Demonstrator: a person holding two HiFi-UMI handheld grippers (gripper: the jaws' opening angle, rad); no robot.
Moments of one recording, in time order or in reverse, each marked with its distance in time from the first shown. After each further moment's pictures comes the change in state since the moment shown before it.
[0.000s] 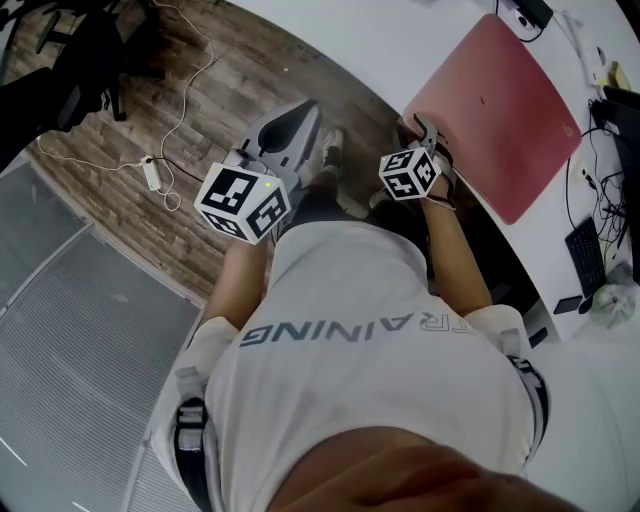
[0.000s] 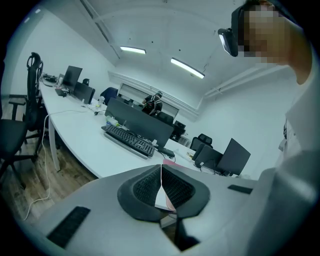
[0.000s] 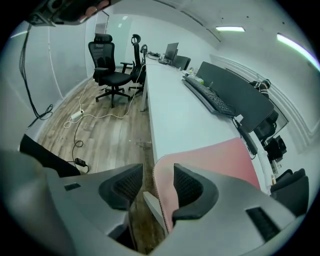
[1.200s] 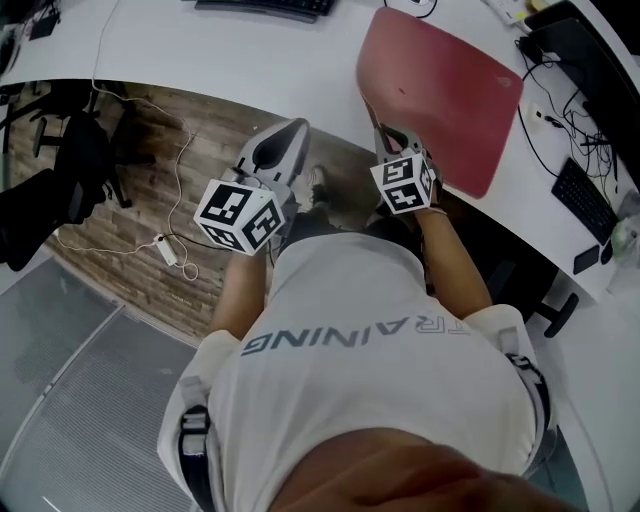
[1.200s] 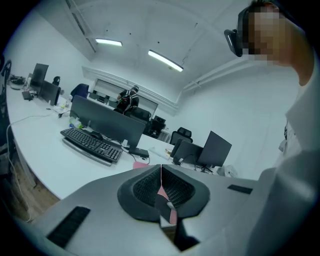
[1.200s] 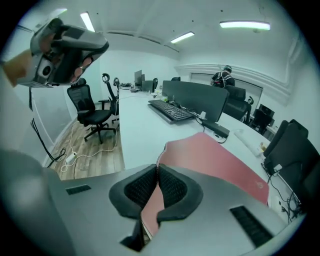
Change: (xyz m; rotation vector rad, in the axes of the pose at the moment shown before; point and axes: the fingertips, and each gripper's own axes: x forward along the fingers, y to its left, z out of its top) left arm 0.070 -0.128 0.020 0.135 0.060 -0.213; right arm -0.104 -0.095 -0.017 0.372 -0.243 -0.023
